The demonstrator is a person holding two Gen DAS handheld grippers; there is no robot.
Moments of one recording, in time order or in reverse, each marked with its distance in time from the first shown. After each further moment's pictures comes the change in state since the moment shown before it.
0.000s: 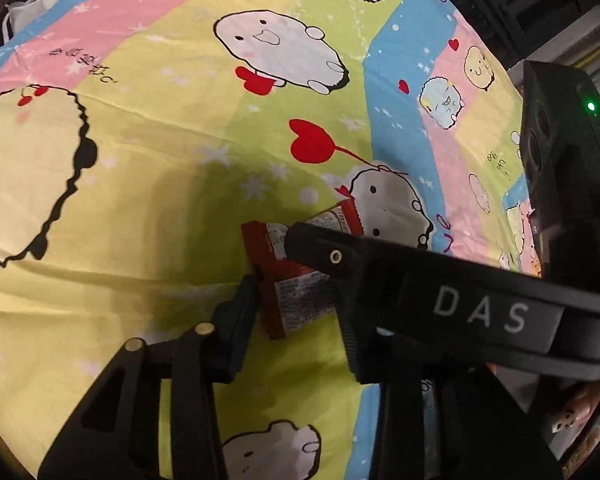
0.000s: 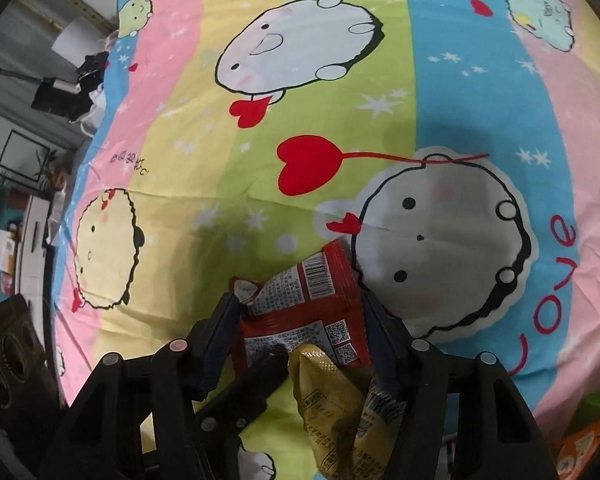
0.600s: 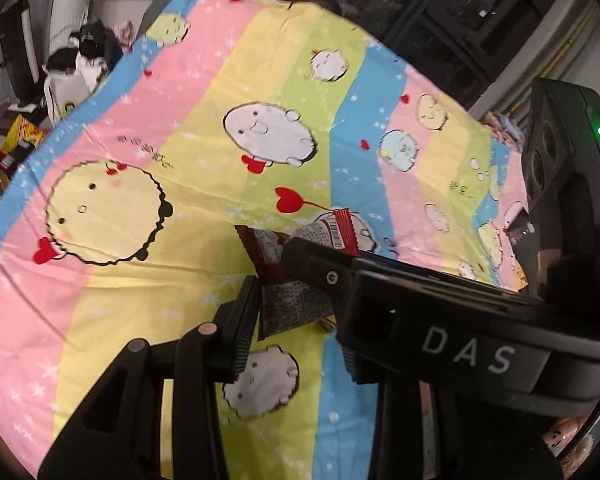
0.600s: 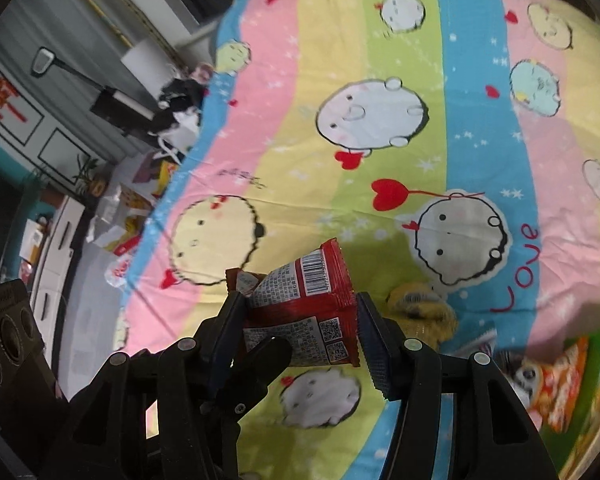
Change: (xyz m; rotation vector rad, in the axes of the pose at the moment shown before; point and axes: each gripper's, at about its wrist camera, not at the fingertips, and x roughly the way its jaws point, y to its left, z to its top) left arm -0.126 -0.037 -0.035 0.083 -0.211 0.023; right arm -0.107 0.065 -0.061 -0.103 -0.201 0.070
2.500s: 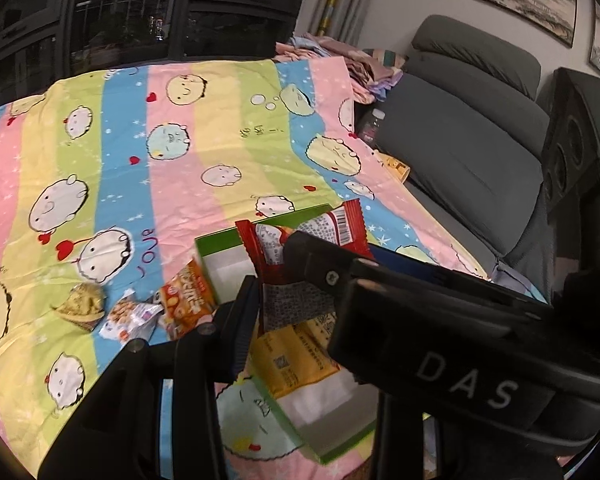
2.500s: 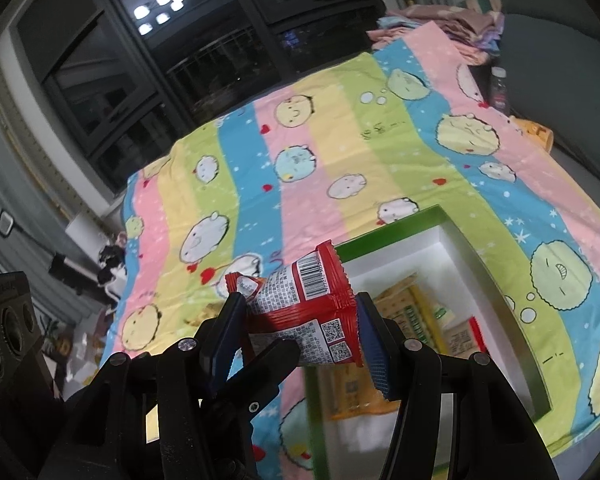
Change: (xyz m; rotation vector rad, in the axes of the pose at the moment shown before) left arm -0.013 -0.254 -0.109 0.562 0.017 -0.264; right arm -0.217 -0.163 -0.170 0.389 -0.502 -0.211
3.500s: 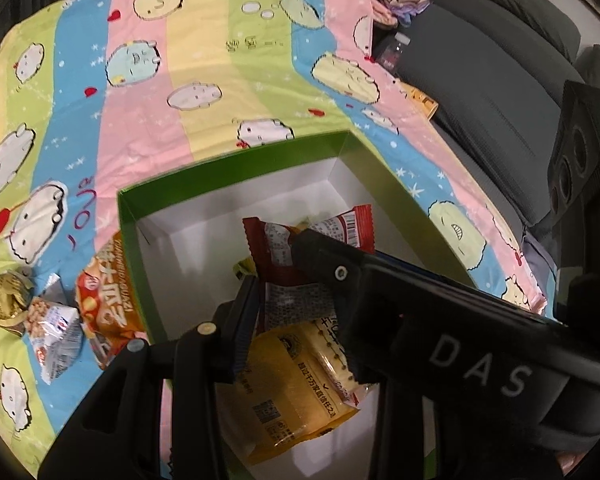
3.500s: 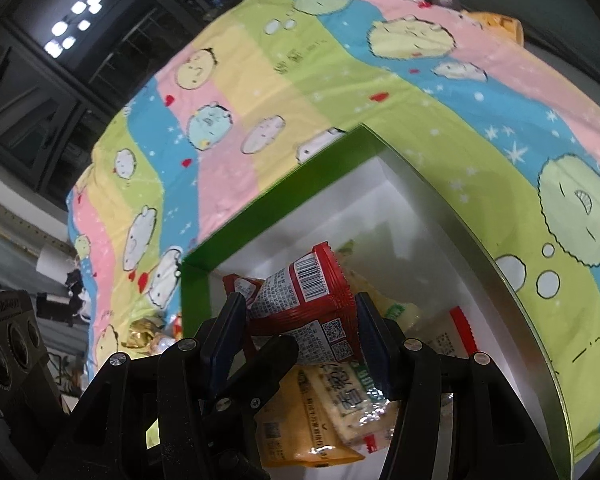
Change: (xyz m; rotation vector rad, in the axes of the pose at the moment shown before) left arm 0.133 0.005 -0.004 -0.040 0.263 -0.010; right arm 0.094 -0.099 0.001 0.246 0.190 -0.058
